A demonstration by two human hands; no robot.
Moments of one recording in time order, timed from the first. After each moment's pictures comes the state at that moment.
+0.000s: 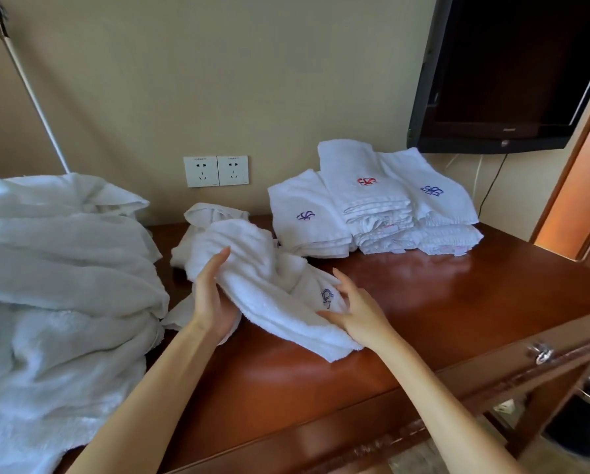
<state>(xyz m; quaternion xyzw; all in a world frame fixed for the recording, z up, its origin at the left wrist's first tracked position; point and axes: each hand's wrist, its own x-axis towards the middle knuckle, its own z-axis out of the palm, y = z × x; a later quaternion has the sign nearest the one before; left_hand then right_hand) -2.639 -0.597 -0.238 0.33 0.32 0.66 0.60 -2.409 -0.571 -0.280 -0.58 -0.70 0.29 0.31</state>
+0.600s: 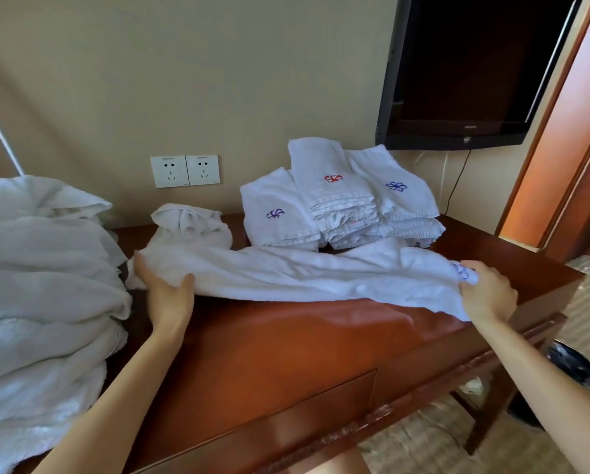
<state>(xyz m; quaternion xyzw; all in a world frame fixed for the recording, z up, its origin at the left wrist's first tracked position) -2.651 -0.571 -0.268 0.40 0.65 0.61 0.21 -2.182 -0.557 -0.281 -0.81 -0.47 -0.07 0.34</state>
